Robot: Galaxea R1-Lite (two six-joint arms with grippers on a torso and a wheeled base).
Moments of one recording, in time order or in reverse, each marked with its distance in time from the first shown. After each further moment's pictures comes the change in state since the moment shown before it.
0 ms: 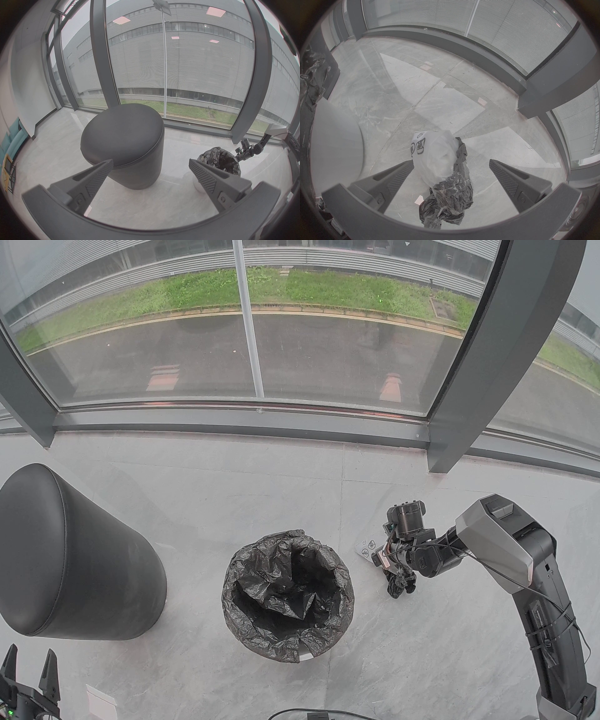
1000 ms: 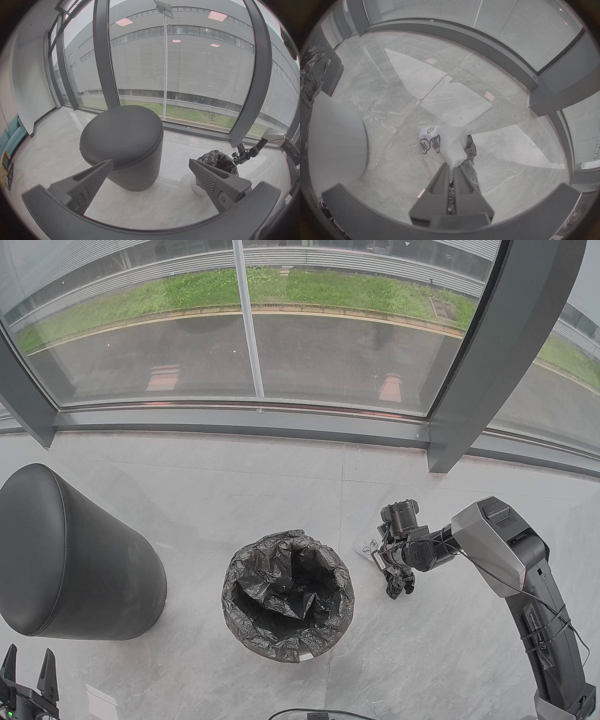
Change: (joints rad) left arm 0.000 -0.027 0.000 0.000 -0.008 -0.017; right arm 0.004 0.050 -0.142 0.168 0.040 0.005
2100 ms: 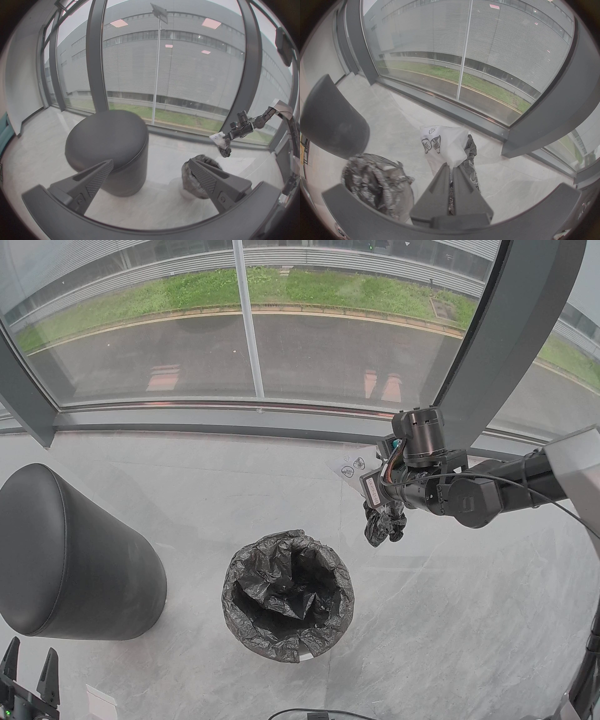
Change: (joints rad) left arm 0.002 0.001 0.000 -0.063 -0.130 0.003; right arm 0.194 -0.624 0.322 -0.006 -0.069 0.125
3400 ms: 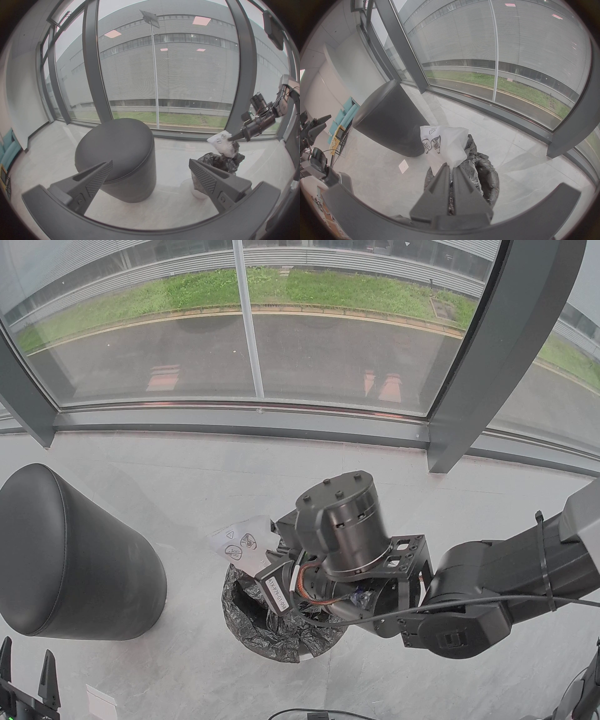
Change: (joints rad) left arm 0.134 -0.057 0.000 0.004 -0.071 0.117; right arm 0.450 -0.130 0.249 -0.100 -0.008 0.168
